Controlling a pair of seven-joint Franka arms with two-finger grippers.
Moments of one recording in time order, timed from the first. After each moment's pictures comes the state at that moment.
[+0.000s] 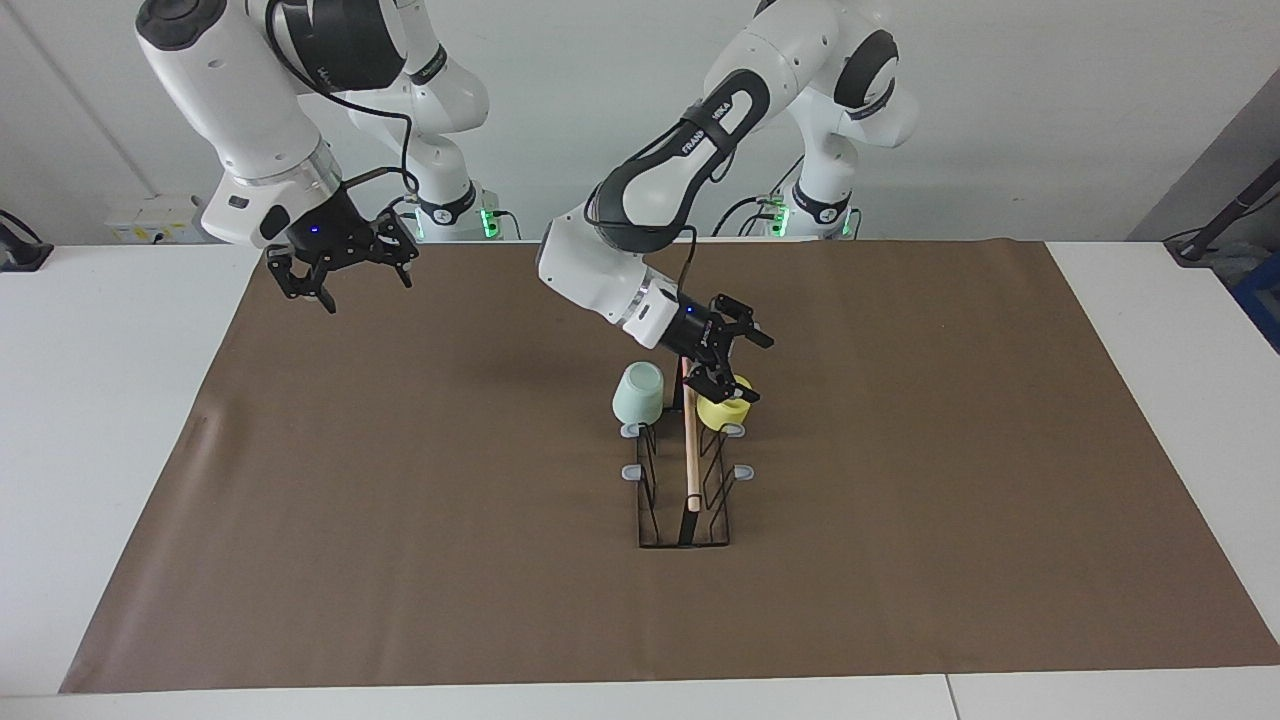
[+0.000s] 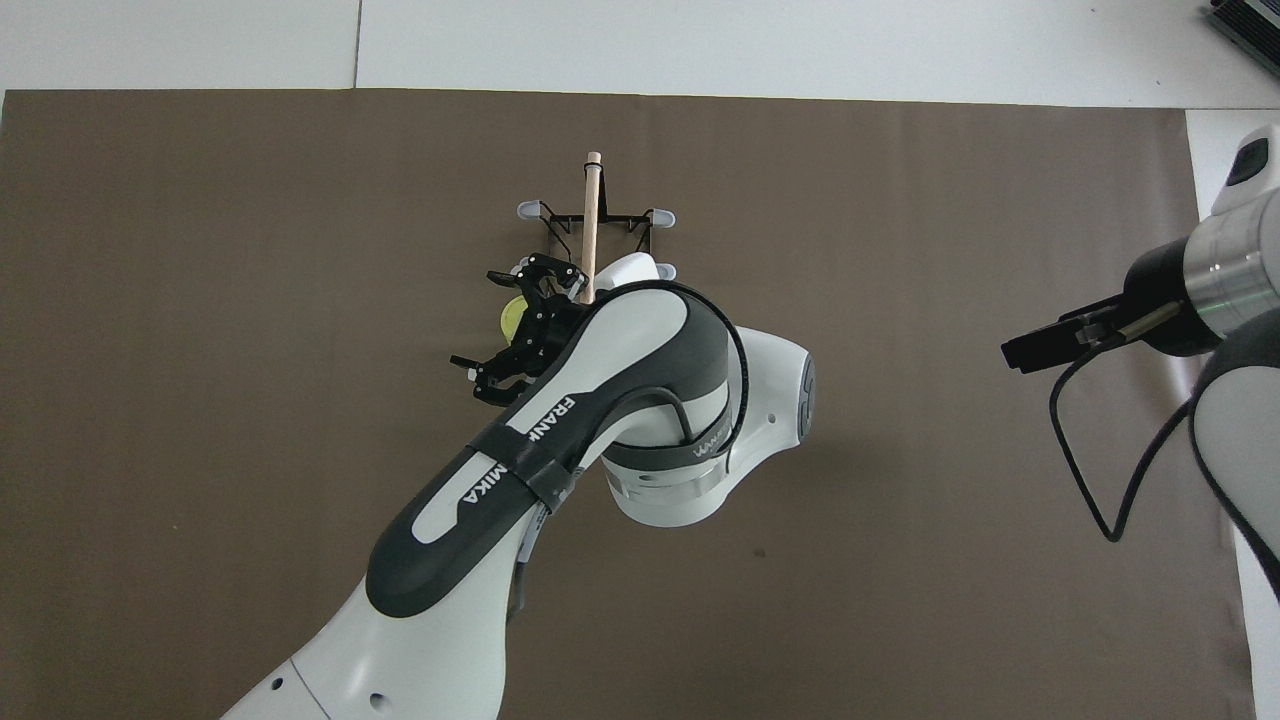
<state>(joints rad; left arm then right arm) -0.62 0.57 -0.26 -1.42 1.07 1.34 -2.14 0.09 -0.01 -0.03 -1.67 0.08 1.65 -0.29</state>
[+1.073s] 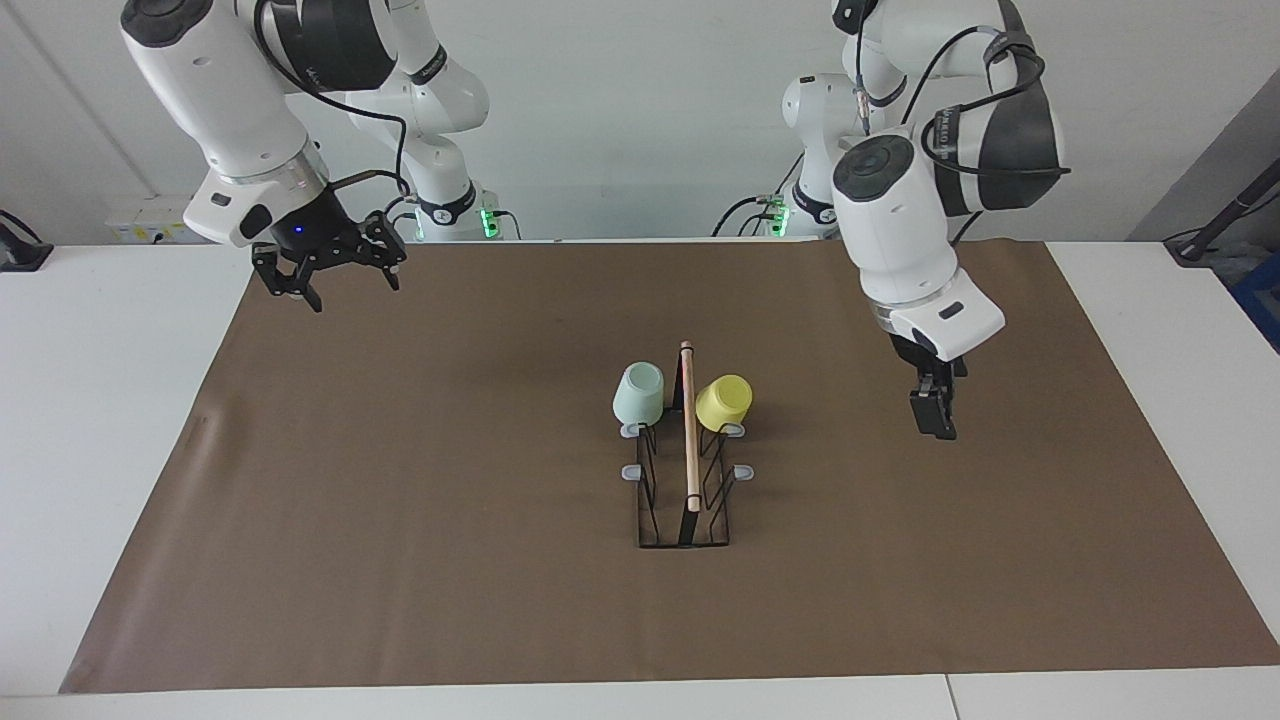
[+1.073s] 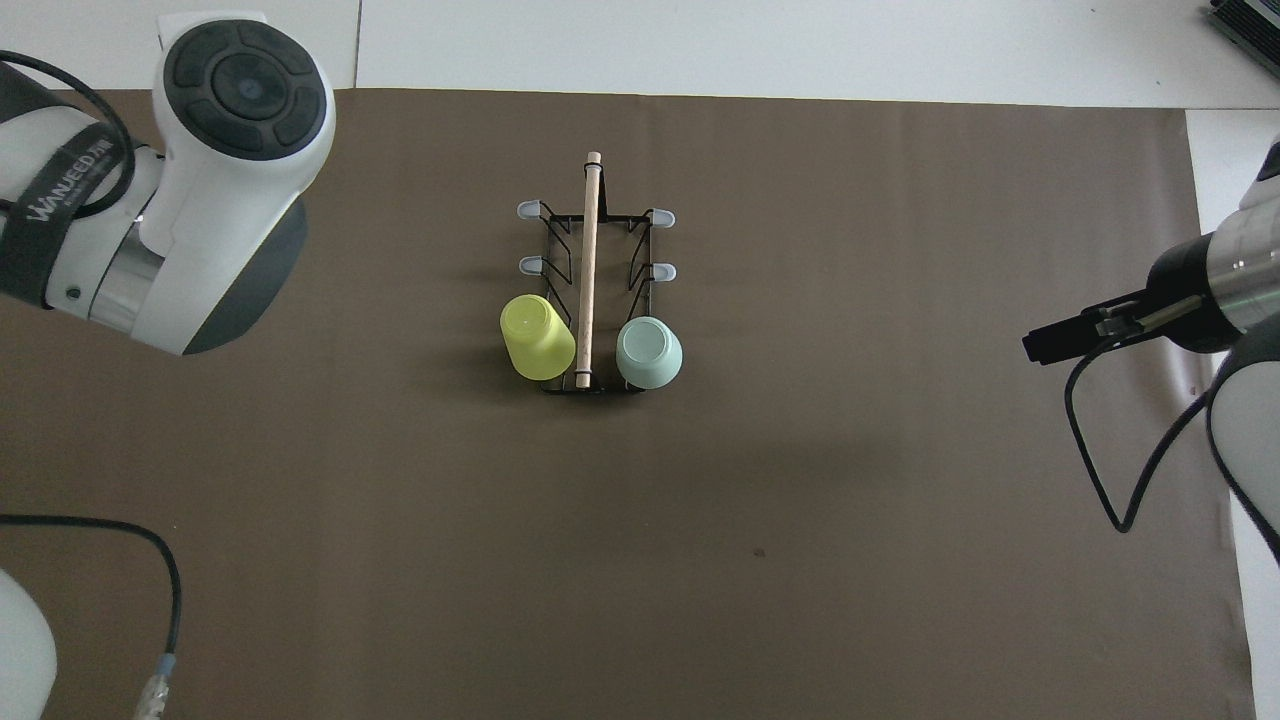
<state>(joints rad) -0.11 0.34 -0.26 -1.41 0.62 1.81 -1.43 0.08 -0.01 -0.04 -1.67 0.04 1.65 -0.24</state>
